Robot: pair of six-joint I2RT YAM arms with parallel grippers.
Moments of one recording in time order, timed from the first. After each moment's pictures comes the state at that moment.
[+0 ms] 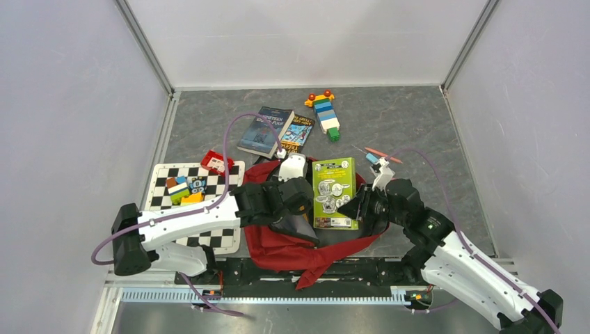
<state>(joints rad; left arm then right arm) -1.21 1.30 1.08 -0.75 -0.61 -0.78 0.68 0.61 0.48 -0.37 -0.20 0.74</state>
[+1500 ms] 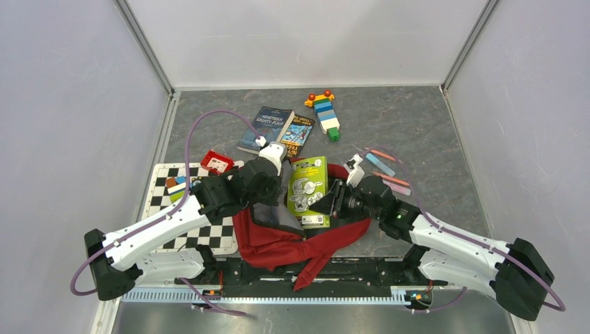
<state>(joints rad) -0.99 1.06 1.03 -0.72 -0.29 -0.50 0.85 0.95 0.47 0.10 -0.21 1.01</state>
